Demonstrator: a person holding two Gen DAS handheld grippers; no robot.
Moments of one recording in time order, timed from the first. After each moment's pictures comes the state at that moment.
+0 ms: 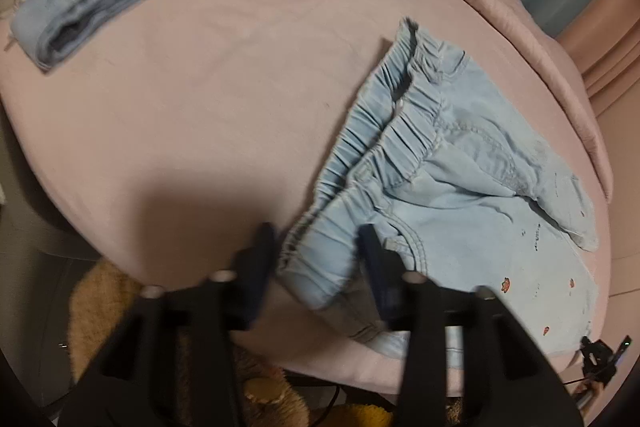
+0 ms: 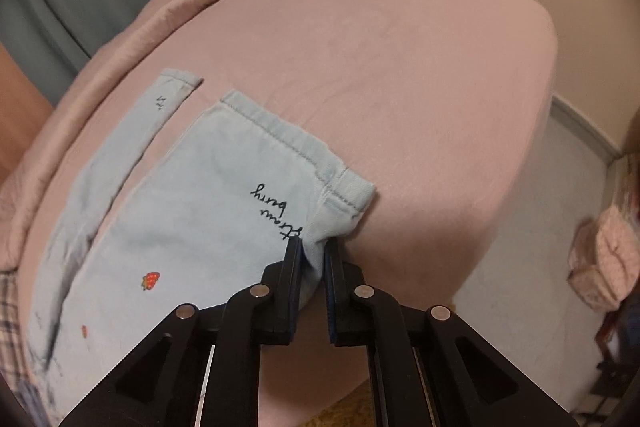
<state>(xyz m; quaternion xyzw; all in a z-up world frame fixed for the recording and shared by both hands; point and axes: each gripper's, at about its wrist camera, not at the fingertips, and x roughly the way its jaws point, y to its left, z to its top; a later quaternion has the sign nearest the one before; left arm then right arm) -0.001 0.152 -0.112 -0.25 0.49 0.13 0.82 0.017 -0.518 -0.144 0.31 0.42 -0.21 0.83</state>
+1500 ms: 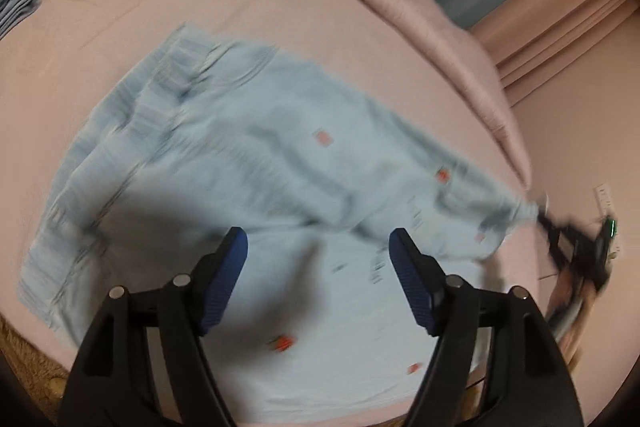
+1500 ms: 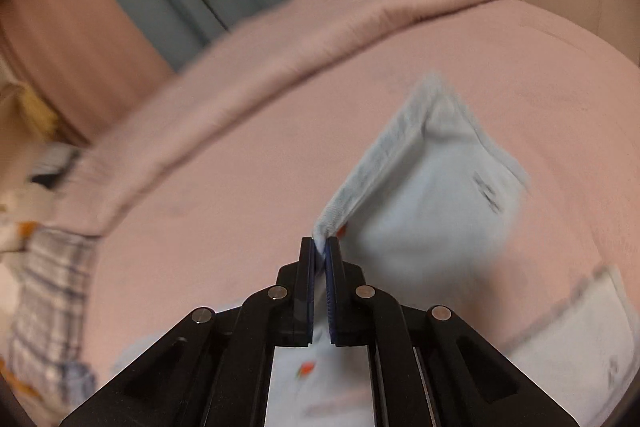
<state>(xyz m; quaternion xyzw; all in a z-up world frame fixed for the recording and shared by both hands) 0.077 0.042 -0.074 -0.32 0.45 -0.03 0.83 0.151 -0.416 -0.043 0.29 0.35 0.02 0.89</state>
